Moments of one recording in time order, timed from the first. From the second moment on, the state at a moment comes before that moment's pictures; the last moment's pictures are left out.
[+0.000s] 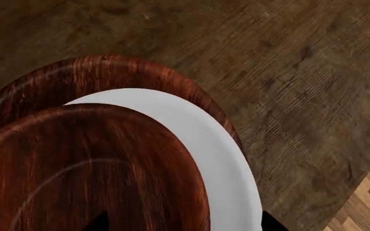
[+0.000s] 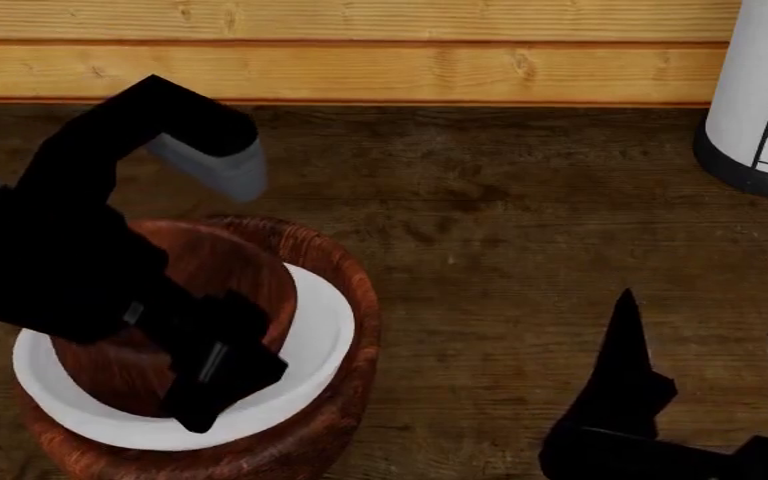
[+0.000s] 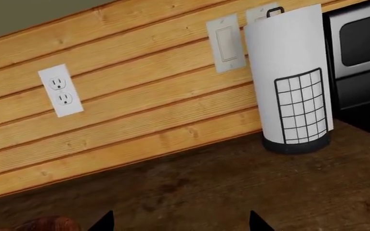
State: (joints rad) left arm -1.68 -0.40 0.98 -0.44 -2.10 -1.51 -0.64; right arm 0.13 0.96 -0.03 -0.86 1.36 0.27 0.88
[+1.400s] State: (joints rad) left arm -1.36 -1.23 0.61 0.46 -2.06 -0.89 -0.87; right arm 0.24 1.02 -0.09 -0.89 1.33 0.38 0.96
